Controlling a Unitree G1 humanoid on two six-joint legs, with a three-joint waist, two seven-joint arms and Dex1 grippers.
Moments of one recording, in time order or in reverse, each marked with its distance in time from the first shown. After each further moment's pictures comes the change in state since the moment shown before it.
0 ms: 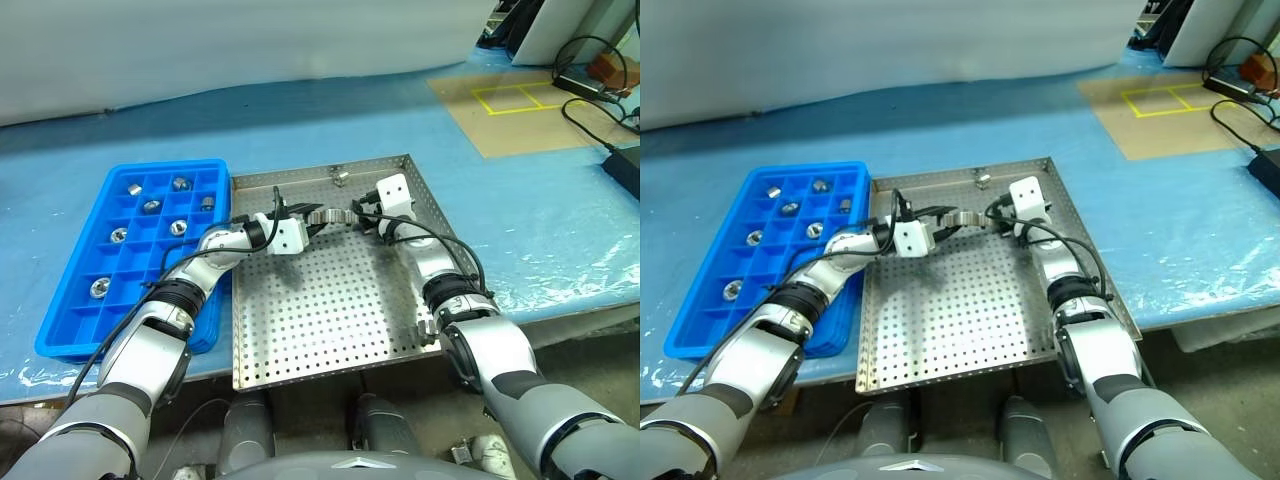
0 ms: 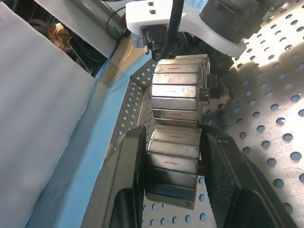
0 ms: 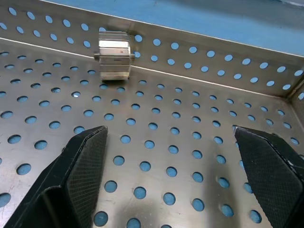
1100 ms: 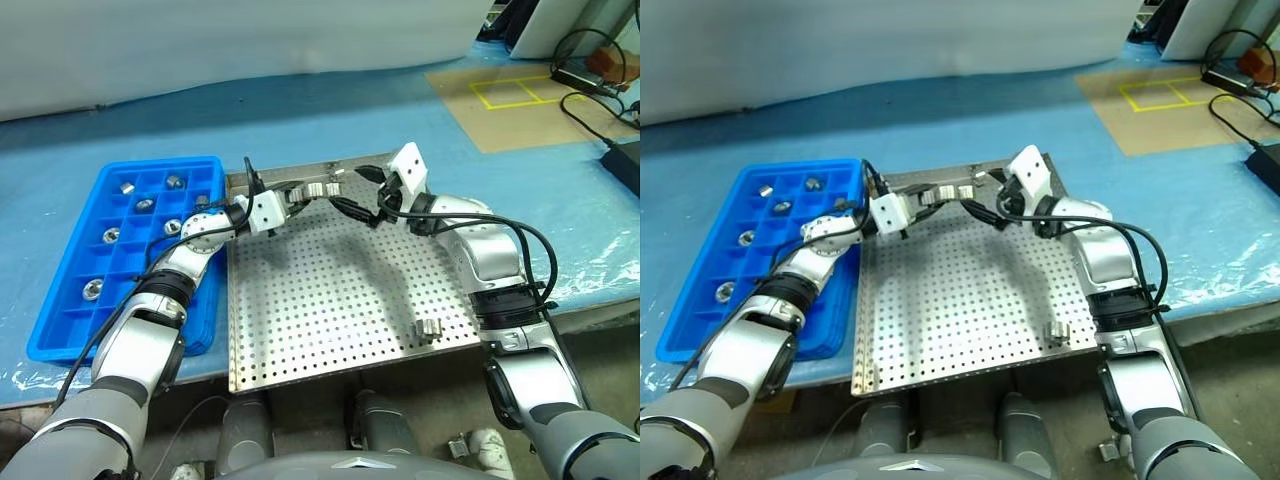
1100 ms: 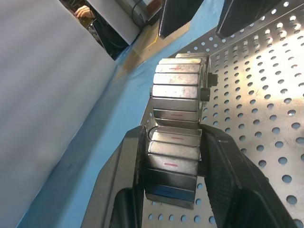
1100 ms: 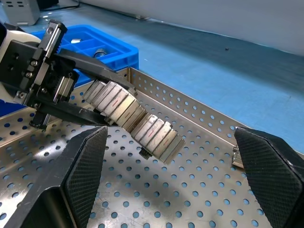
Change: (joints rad) left arm -0.041 0.025 0.098 0.034 -0.120 0.044 -0.097; right arm 0.187 -0.188 0.084 -0.906 0.244 0.515 0.599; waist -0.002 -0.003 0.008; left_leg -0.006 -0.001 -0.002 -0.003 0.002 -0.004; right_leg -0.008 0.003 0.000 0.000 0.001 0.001
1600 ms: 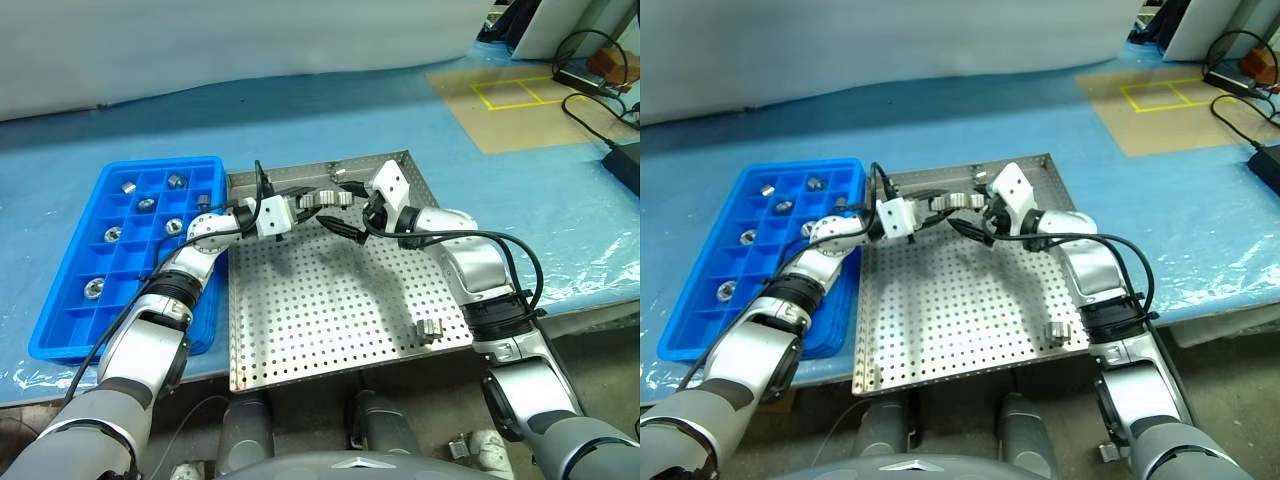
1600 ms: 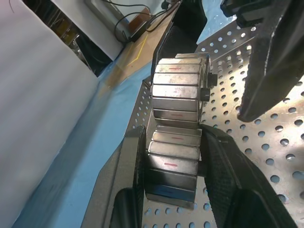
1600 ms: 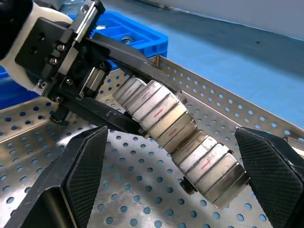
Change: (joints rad) left arm 0.008 -0.023 -0.002 -0.043 -0.033 -0.001 -0.104; right arm 0.044 0.008 0.074 -0.039 -0.021 -0.012 0.027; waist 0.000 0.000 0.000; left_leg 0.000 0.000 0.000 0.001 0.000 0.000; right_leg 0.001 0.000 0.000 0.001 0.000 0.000
